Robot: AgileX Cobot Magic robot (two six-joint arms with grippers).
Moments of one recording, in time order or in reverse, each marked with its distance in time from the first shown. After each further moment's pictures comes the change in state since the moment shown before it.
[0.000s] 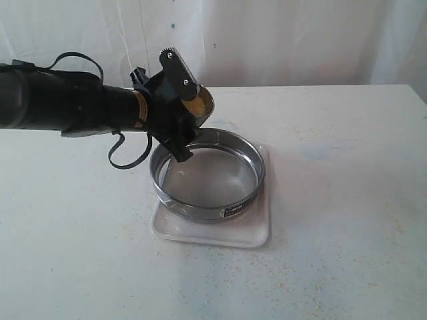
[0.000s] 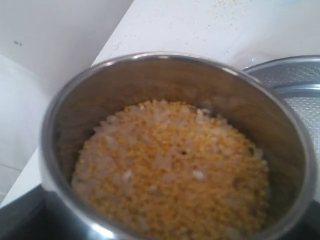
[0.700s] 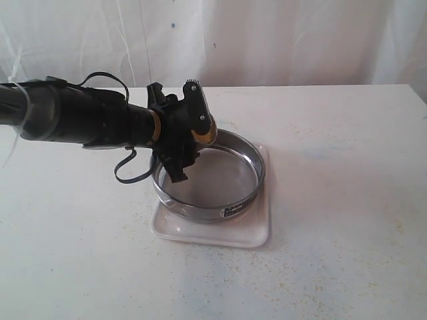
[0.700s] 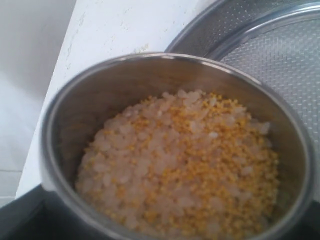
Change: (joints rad) left arm -0.049 0.080 -0.031 0.063 0.118 0.156; right arm 0.000 0.000 0.000 0.000 0.000 0.000
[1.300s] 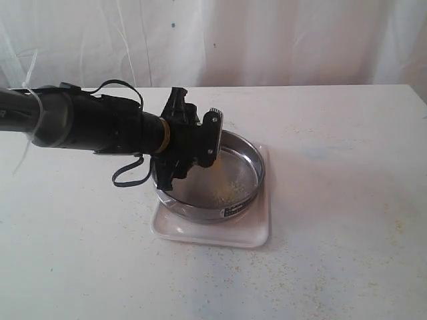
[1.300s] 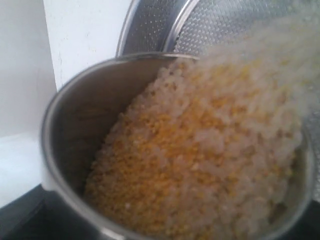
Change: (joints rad) left arm -0.053 0.006 0.000 0.049 0.090 0.370; right arm 0.000 0.000 0.000 0.000 0.000 0.000
